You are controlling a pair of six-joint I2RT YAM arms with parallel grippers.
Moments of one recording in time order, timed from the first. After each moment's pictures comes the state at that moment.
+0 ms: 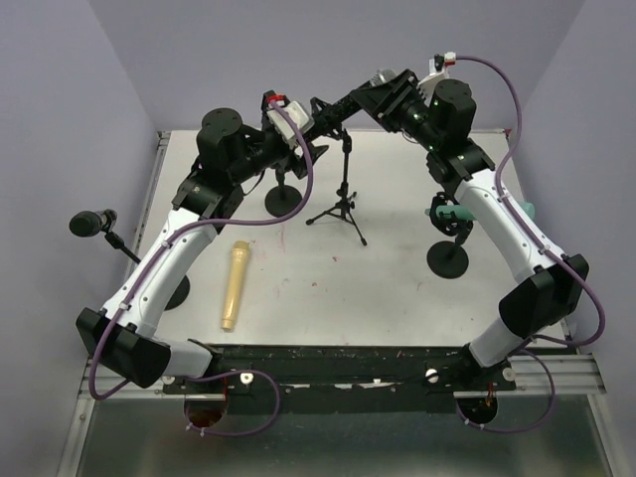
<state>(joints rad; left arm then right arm) -0.46 1.34 1.47 -0.10 0.44 0.35 0.41 1.63 1.68 0.00 -0.20 0.94</state>
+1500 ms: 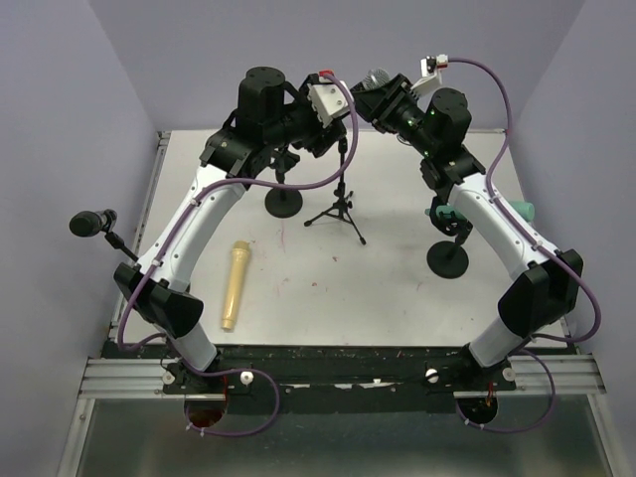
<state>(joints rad) -0.52 1.67 1.97 -0.50 0.44 0.50 0.42 1.63 1.57 0.19 -0.25 0.86</state>
